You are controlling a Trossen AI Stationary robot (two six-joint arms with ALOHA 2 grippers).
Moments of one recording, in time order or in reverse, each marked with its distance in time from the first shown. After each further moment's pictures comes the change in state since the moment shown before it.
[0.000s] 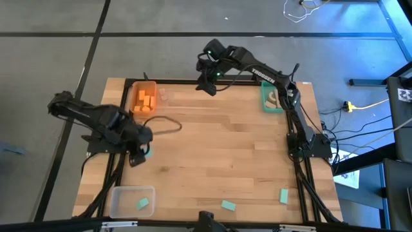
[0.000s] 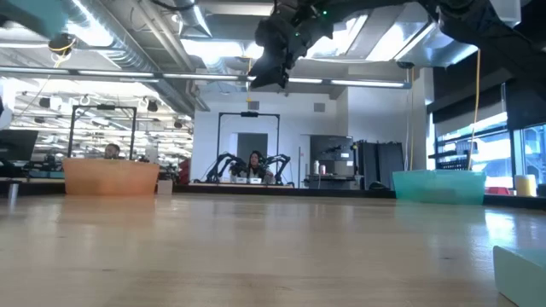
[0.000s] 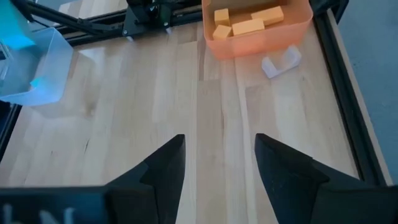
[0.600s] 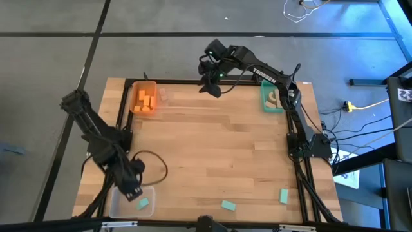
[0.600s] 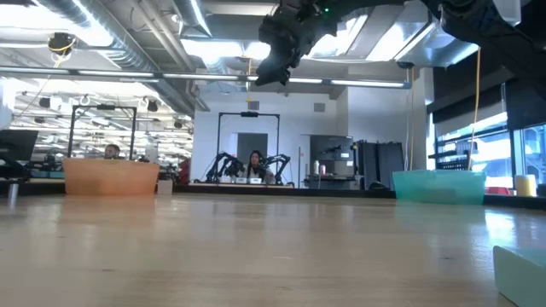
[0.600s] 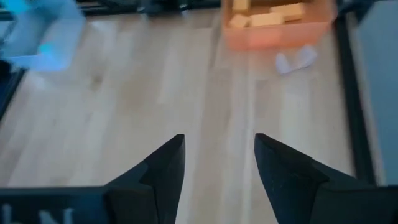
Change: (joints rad) left arm -0.519 0.220 -0.018 0.258 0.002 -0.766; right arm 0.000 -0.011 0.000 -0.082 -0.042 -0.163
